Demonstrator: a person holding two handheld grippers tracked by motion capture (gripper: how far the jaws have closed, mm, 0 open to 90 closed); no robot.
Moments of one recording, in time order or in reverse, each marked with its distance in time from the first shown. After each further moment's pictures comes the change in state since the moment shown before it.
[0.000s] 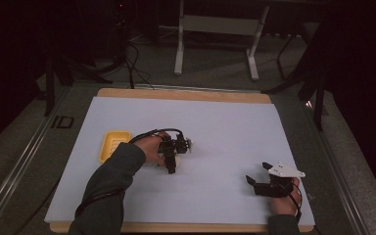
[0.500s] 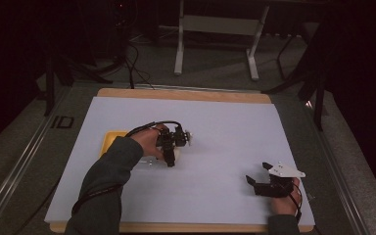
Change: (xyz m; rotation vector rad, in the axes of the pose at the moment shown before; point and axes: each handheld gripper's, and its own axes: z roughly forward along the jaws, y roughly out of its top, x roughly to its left) left arm 0.006 -0.005 -0.031 -0.017 0.047 -0.010; right arm 0.000 0.000 0.000 -0.003 -0.002 0.000
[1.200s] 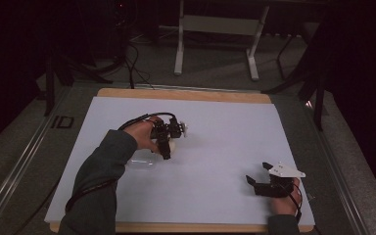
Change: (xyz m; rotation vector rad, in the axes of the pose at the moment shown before) left arm 0.013 -0.013 -0.024 -0.011 0.019 -0.043; right arm 0.000 0.000 0.000 -0.004 -0.001 -0.001
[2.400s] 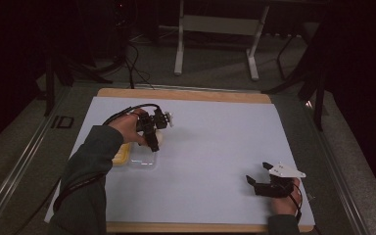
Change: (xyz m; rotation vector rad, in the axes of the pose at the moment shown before) left arm 0.024 -0.036 -0.015 -0.012 0.009 -0.116; right arm 0.000 0.000 0.000 -0.004 -0.002 0.000
